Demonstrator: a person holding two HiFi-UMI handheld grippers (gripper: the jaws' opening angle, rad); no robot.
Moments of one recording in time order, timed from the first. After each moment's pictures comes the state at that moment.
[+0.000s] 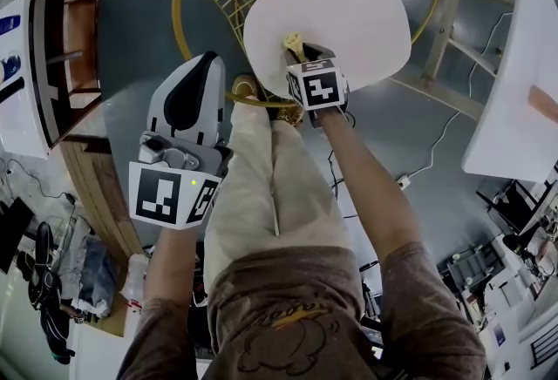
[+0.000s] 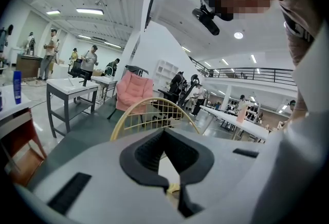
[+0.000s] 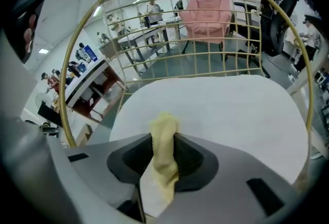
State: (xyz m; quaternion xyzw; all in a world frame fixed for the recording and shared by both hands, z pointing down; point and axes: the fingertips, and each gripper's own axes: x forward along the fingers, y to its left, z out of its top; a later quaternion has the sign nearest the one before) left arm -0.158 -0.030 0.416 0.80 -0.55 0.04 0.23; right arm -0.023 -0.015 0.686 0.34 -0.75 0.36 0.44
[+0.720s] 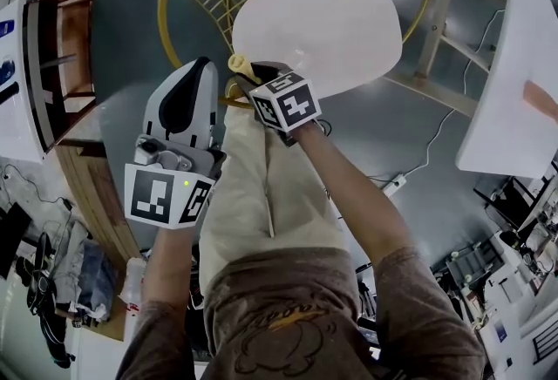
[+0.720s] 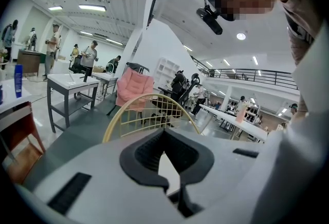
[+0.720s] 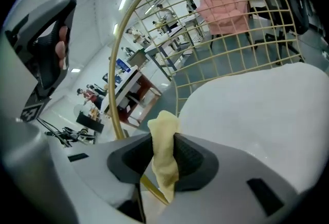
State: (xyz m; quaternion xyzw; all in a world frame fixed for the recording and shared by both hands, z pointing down) left arm -0.150 -0.029 0.425 0.80 -0.54 0.04 0.25; right arm -0.110 0.033 0.646 0.20 -0.80 0.43 0.35
